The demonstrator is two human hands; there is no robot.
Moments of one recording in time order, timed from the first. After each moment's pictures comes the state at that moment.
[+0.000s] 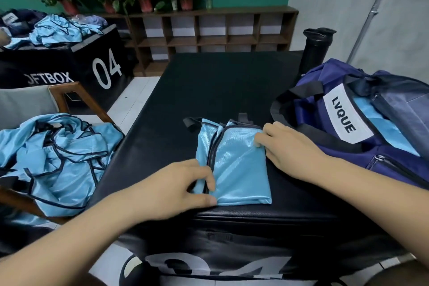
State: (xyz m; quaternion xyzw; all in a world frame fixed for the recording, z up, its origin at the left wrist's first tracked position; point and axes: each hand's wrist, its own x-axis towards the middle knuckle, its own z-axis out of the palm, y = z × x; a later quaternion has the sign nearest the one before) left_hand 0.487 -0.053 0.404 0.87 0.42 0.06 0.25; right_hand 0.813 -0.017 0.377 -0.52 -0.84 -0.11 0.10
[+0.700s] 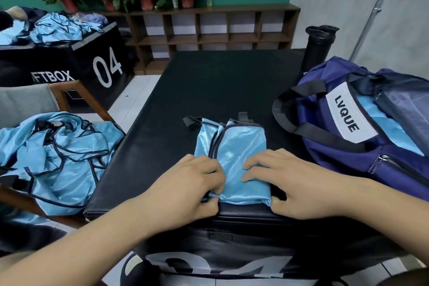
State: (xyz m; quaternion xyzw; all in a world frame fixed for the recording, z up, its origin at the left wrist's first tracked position) left_hand 0.507 -0.061 0.395 0.94 0.32 0.10 0.07; right_hand 0.800 -0.081 0.398 -0.40 -0.91 0.08 0.03
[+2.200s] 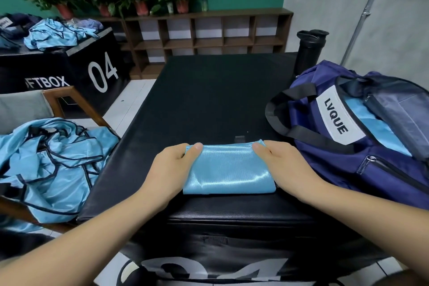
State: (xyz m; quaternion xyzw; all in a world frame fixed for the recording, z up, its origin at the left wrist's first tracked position) left_hand 0.523 -0.032 0.388 0.64 0.59 0.34 0.36; right_hand 0.783 -0.056 0.378 -0.64 -0.62 0.28 0.36
